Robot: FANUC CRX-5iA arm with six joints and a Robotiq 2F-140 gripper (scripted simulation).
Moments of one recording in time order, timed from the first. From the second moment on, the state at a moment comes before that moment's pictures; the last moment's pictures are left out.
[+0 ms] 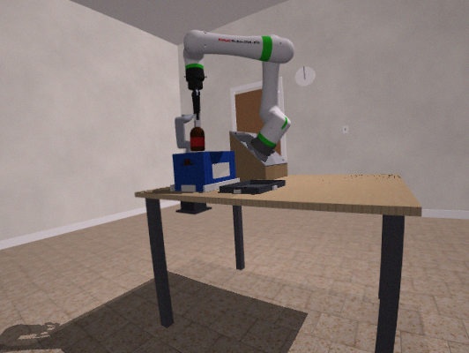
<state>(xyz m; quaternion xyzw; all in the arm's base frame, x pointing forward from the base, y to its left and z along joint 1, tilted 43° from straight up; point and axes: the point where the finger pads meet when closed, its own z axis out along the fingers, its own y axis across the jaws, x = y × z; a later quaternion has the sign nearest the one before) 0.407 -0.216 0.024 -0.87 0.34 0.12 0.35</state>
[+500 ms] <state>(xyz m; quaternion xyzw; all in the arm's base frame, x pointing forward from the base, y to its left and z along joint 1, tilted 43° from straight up) 0.381 -0.196 0.042 -0.87 0.34 0.12 0.35</state>
